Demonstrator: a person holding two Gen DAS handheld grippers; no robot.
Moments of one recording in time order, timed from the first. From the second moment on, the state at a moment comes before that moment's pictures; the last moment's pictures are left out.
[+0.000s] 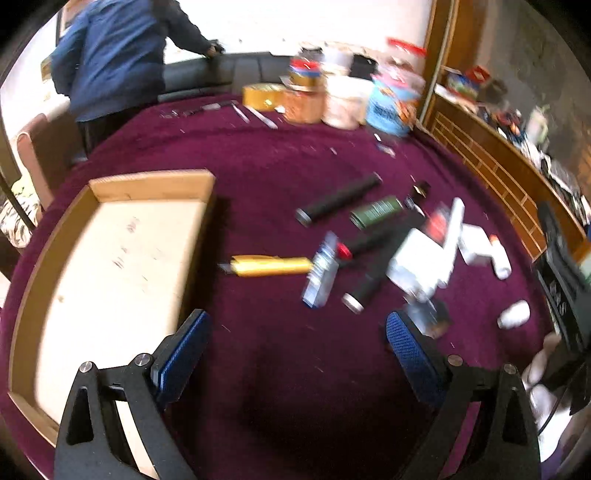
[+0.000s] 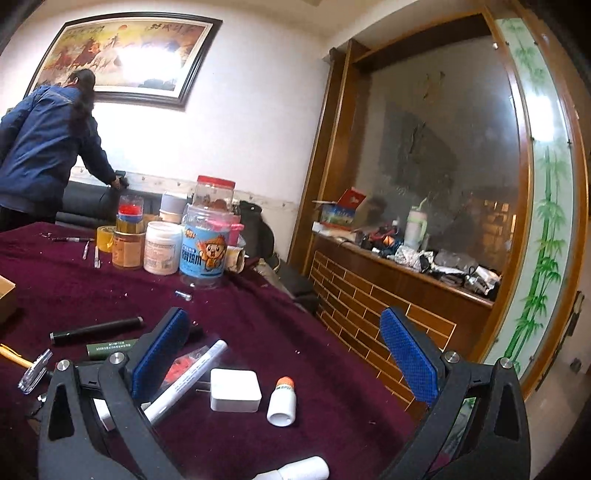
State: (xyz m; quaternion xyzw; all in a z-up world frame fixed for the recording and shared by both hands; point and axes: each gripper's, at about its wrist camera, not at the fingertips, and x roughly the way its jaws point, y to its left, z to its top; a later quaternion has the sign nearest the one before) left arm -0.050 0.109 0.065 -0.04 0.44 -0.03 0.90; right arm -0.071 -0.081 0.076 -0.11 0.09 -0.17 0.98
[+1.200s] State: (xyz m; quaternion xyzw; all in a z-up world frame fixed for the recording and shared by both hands) left arm -0.093 0.064 0.078 0.06 0.40 -0.24 0.88; right arm -0.053 -0.069 0.060 -0.15 0.12 -0.19 0.96
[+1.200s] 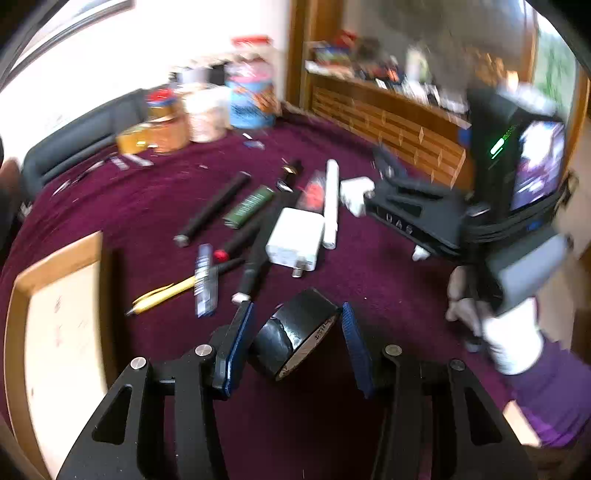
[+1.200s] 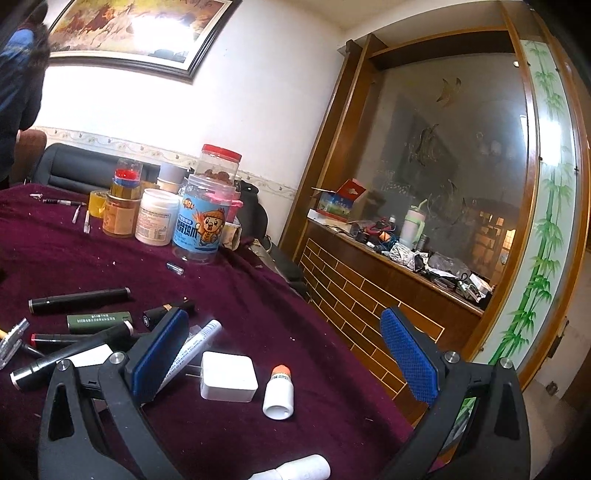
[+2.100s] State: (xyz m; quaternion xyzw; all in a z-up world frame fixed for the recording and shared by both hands) left arm -0.171 0.167 0.117 -0.09 0.35 -0.20 0.91; right arm -0.070 -0.209 0.037 0.23 0.45 0.09 0.86
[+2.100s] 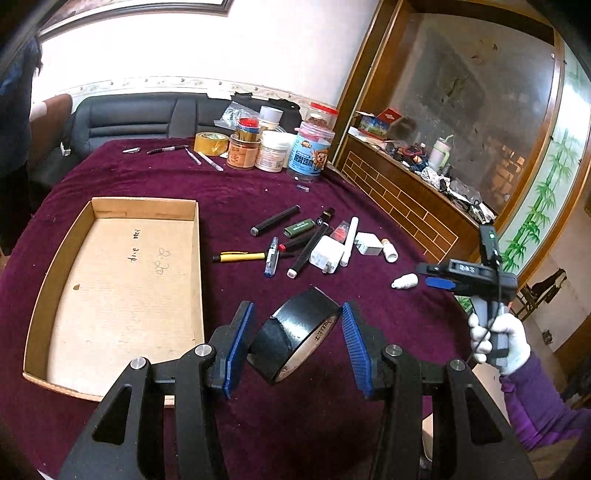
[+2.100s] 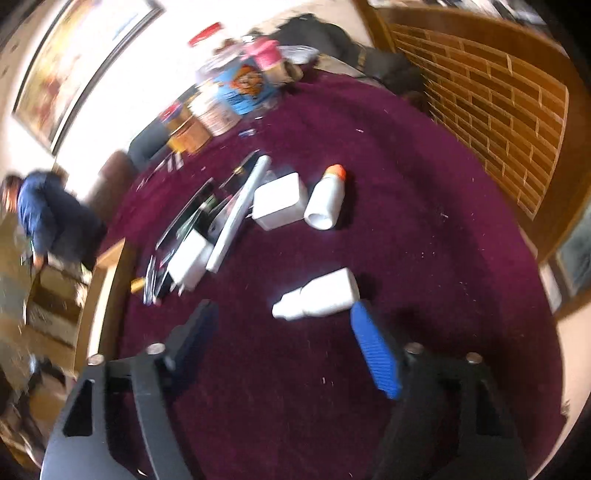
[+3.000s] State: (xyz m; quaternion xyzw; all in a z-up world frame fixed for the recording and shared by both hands) left arm -0.126 0.238 0.184 -0.11 0.34 -0.18 0.91; right arm -0.049 -0.100 0.115 0.24 0.39 0.24 0.86
